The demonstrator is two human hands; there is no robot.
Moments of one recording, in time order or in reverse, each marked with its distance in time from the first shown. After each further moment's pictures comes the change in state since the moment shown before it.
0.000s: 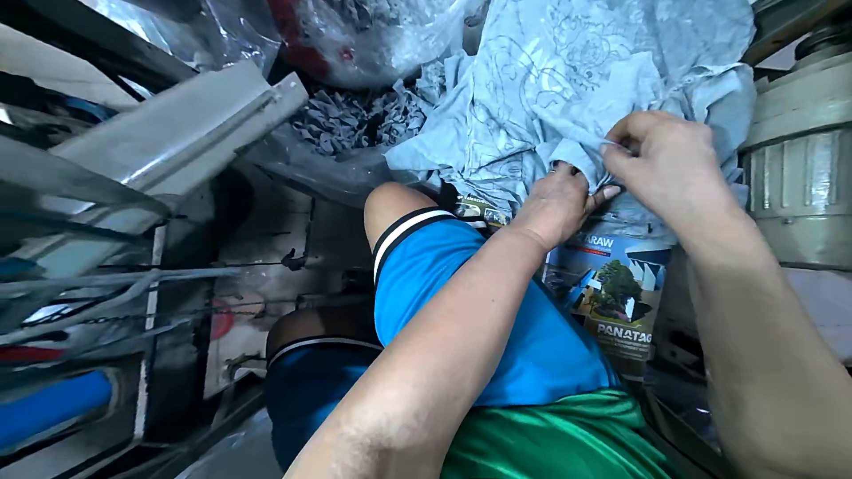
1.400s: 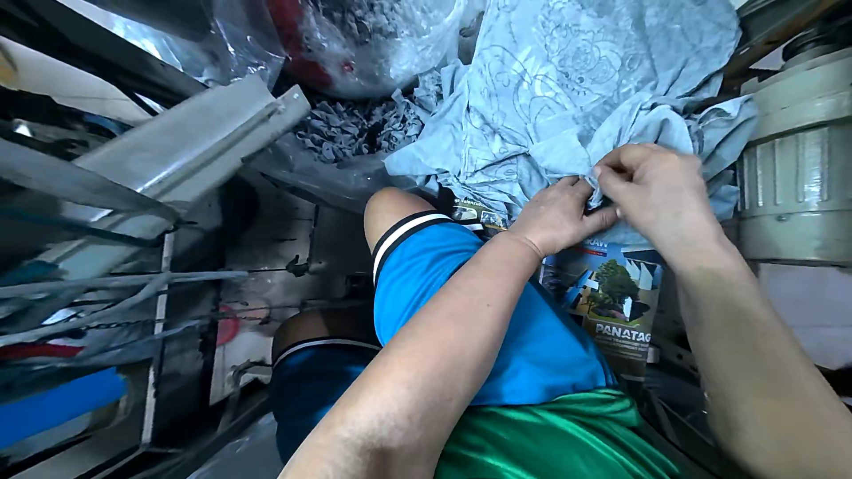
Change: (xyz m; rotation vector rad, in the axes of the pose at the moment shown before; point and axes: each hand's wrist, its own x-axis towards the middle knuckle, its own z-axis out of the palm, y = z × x) left_hand -0.007 0.007 -0.004 -0.081 -0.135 0.049; right_hand -0.027 0.005 0.008 0.057 0.059 0.001
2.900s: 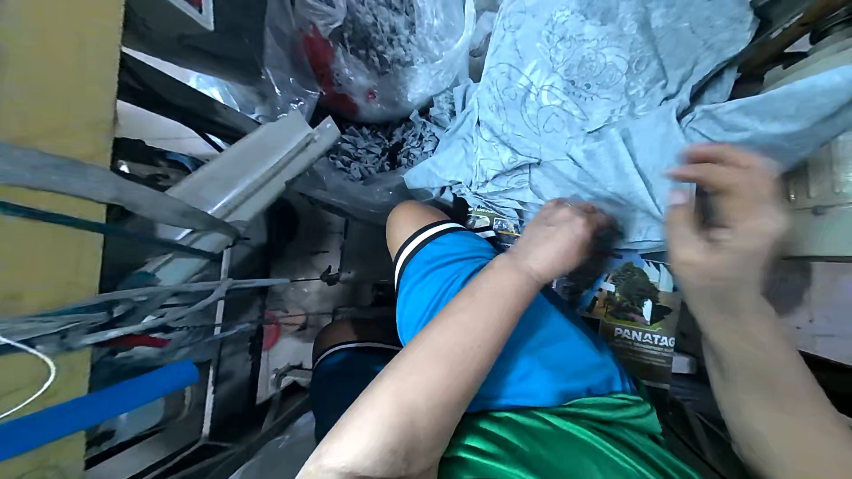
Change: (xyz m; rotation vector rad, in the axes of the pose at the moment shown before) left_hand -0.028 0.004 0.003 0.268 0.101 0.235; right_hand -0.050 0.027 0.010 0.129 0.490 -0.334
